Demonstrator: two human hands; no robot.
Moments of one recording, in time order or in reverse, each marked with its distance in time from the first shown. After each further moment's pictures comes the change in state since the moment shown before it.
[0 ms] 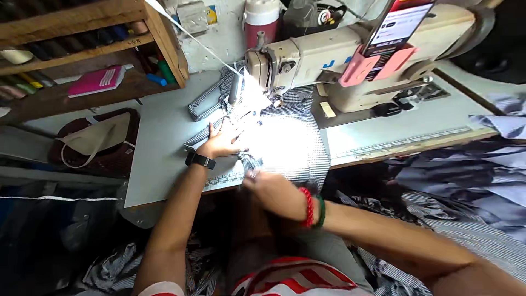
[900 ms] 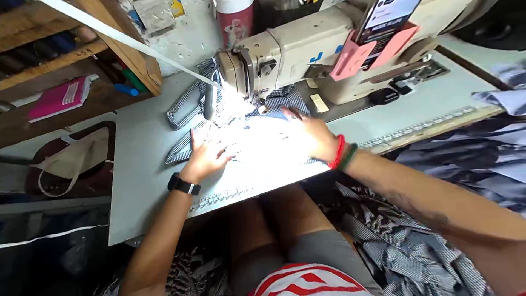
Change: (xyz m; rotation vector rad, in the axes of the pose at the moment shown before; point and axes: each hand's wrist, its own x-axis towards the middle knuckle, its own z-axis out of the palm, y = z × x) left_hand -0.006 -0.011 0.018 0.150 0.205 0.161; right_hand 0.000 0.172 -0.032 -0.068 -0.060 0.470
